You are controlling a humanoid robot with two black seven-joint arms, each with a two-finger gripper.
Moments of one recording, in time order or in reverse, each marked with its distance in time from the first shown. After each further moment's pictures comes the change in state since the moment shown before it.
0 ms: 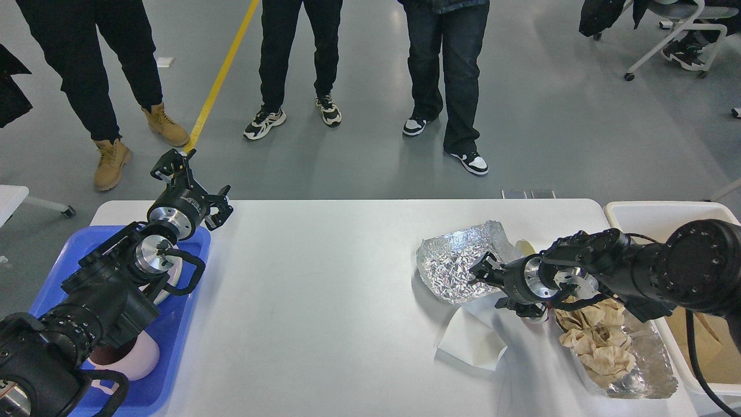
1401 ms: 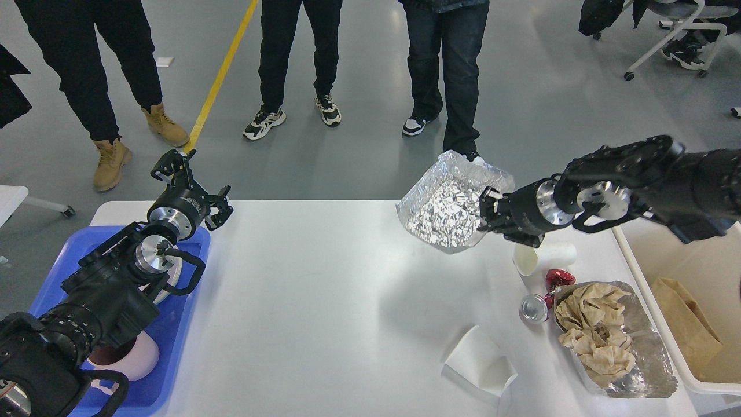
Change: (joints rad) left arm 0.000 0.000 0.000 0.000 0.000 0.000 0.000; right arm 0.460 -0.154 0.000 0.283 -0.004 0.102 -0.054
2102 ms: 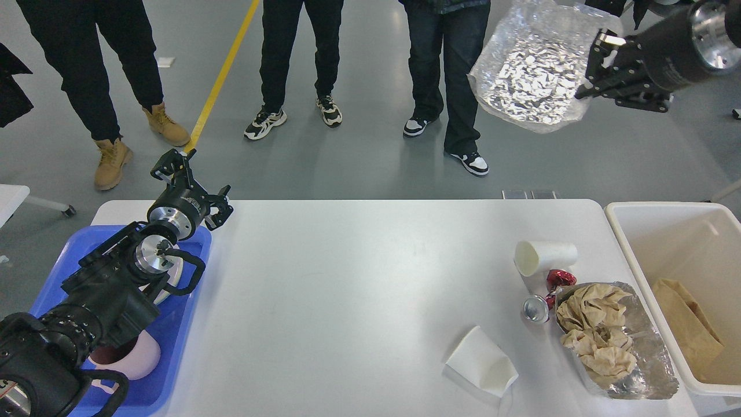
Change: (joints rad) left arm 0.000 0.000 0.000 0.000 0.001 0.000 0.000; right arm 0.379 -0.235 -0.267 -0.065 -0.092 0.223 -0.002
